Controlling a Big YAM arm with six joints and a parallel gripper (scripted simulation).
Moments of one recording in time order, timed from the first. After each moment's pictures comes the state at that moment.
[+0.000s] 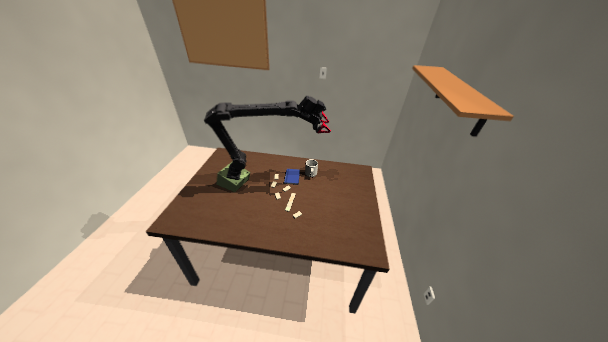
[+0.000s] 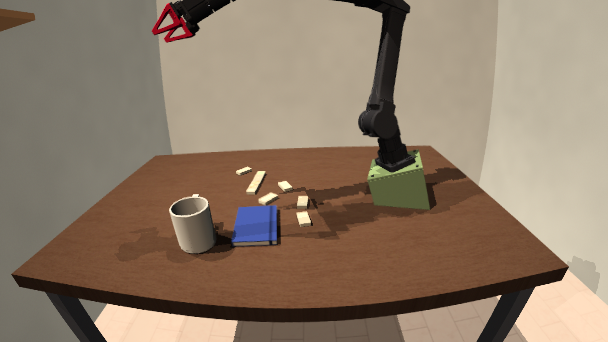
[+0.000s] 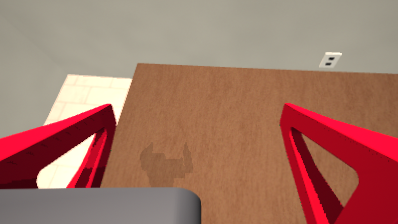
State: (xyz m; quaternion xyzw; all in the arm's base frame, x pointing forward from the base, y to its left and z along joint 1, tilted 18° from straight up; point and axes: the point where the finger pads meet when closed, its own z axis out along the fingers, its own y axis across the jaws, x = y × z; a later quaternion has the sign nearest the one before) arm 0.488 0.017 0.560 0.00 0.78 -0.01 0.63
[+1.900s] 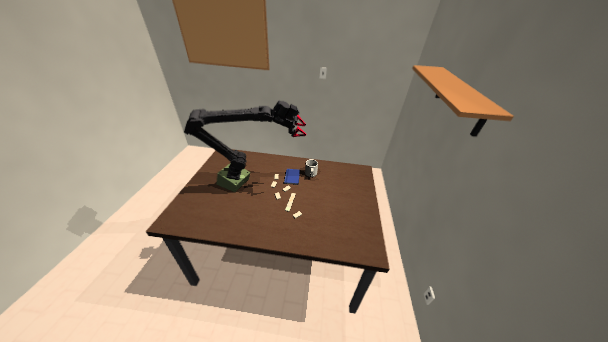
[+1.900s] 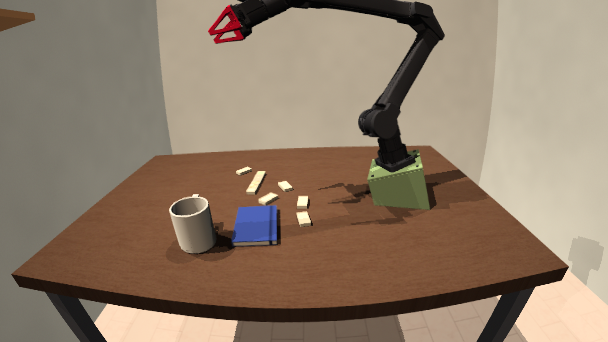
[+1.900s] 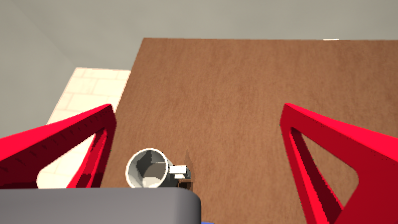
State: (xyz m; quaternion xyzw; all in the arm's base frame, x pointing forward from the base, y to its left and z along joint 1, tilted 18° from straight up) arm 0.358 0.012 0.500 0.00 0.76 0.00 0.64
